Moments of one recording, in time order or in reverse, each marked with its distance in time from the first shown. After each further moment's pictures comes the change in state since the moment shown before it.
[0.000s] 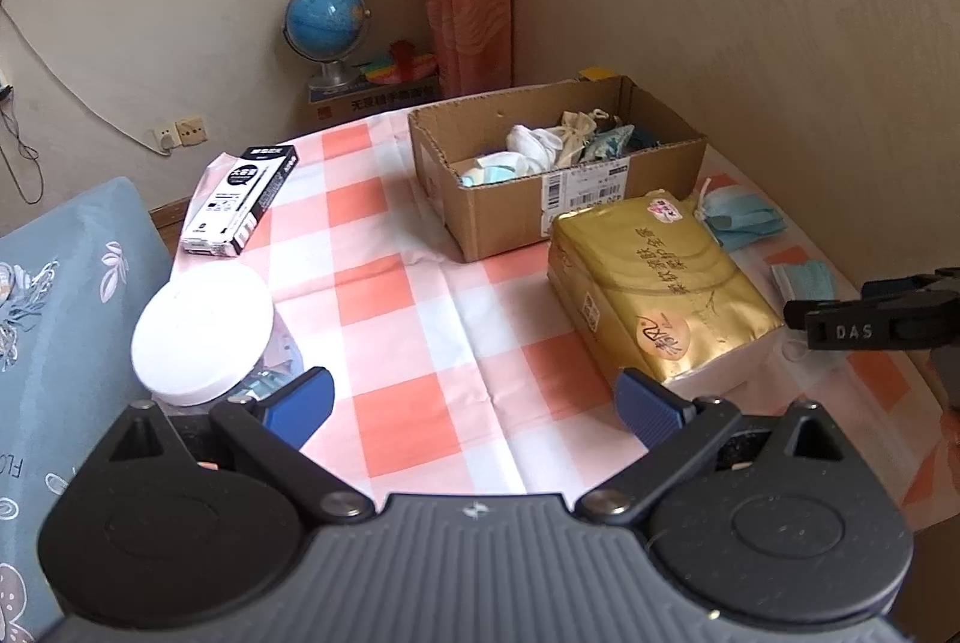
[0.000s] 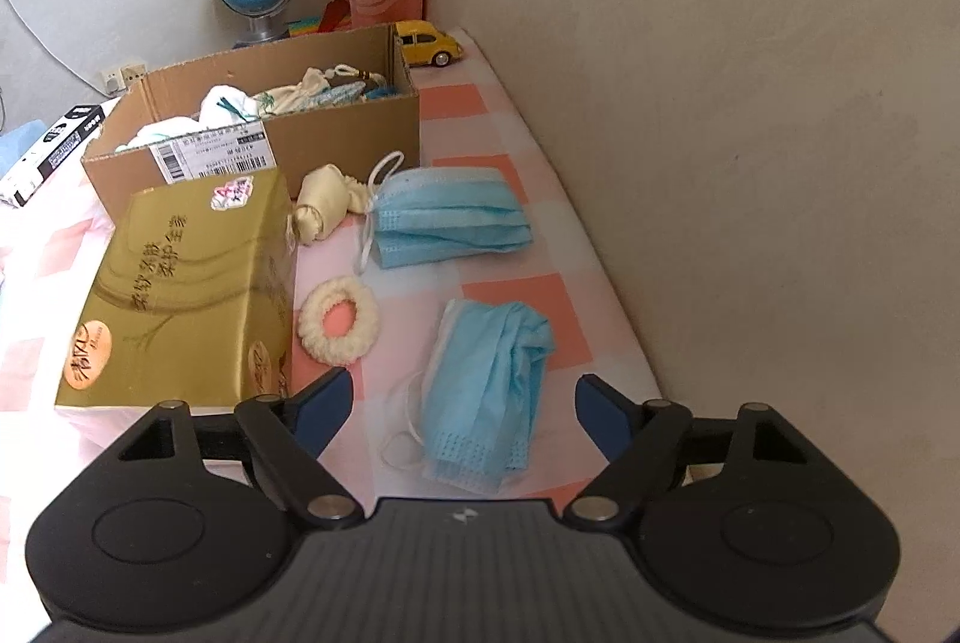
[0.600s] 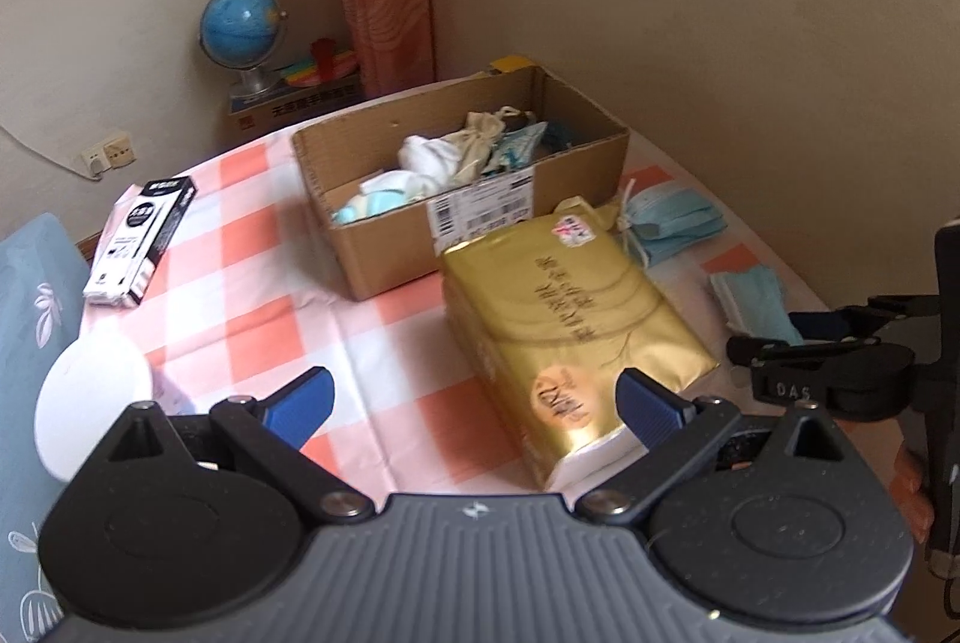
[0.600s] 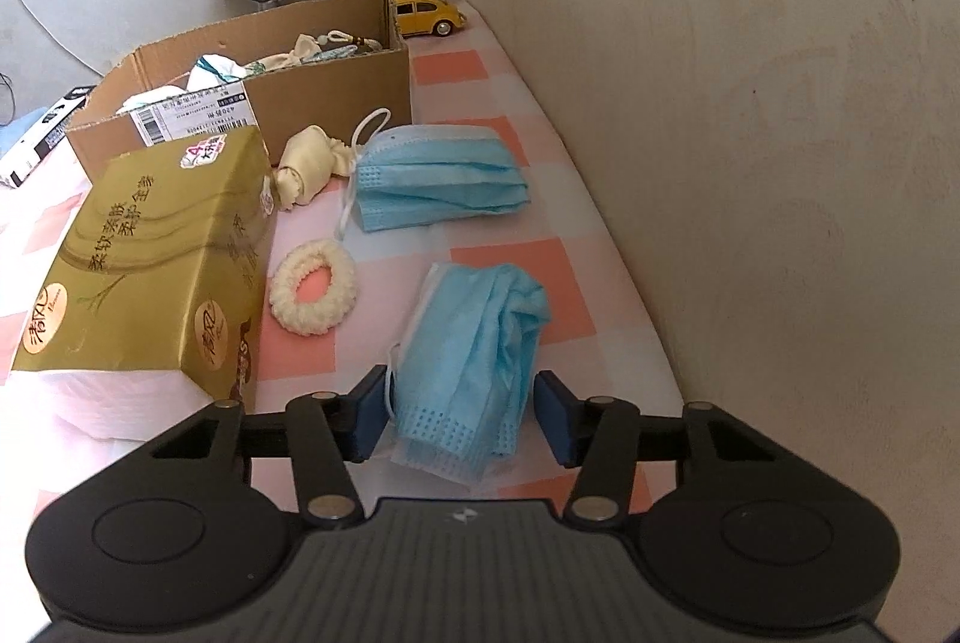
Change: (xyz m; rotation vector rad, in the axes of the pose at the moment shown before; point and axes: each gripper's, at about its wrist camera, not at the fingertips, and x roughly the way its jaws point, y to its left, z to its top) left arm 0.035 -0.044 0.030 0.087 0.033 -0.100; right arm 0.024 -0.013 -0.010 -0.003 0.016 0.046
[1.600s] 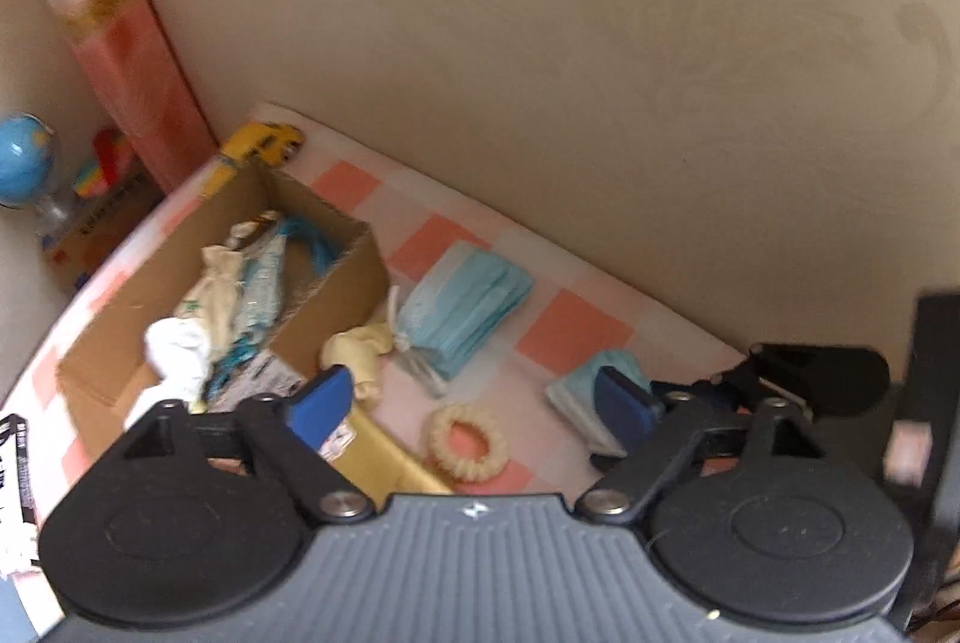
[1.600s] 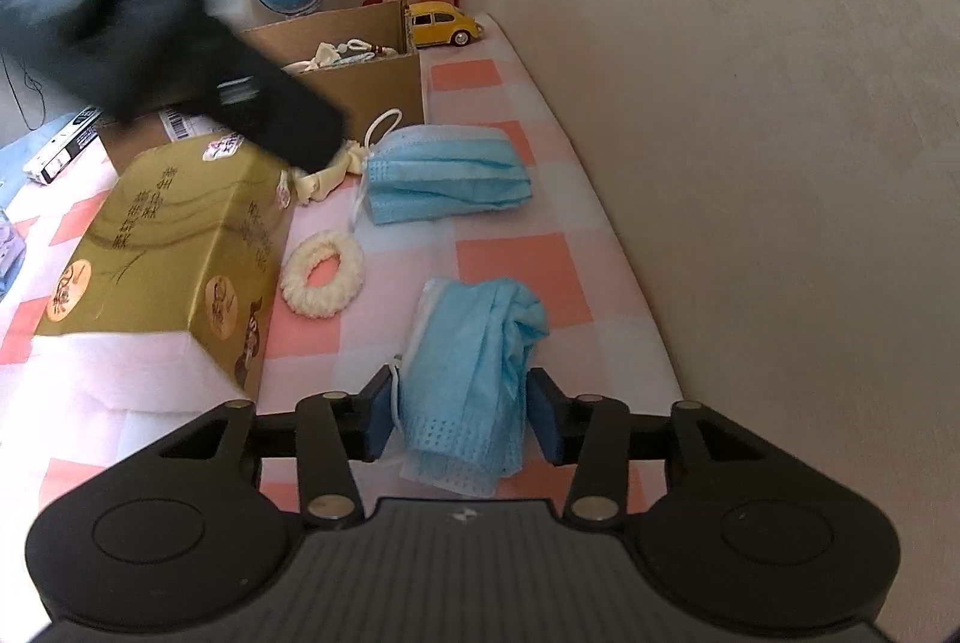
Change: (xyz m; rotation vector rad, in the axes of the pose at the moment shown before) left arm 0.055 -0.103 0.098 0.396 0.103 -0.253; right arm -0.009 -0.012 -0.013 -0.016 -0.025 0.058
